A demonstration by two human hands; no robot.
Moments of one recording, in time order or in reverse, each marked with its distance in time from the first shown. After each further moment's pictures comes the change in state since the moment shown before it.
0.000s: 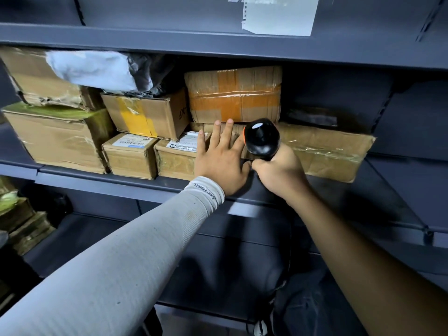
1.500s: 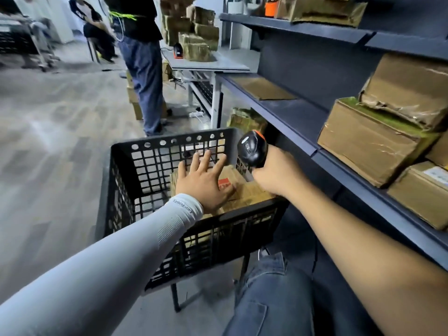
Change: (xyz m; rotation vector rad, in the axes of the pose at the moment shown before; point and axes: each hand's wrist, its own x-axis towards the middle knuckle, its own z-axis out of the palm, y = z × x) left_hand -0.384 -0.338 -0.173 0.237 -0.297 -1.086; right_hand -0.217 -0.247 0.349 -0.220 -0.958 -0.699
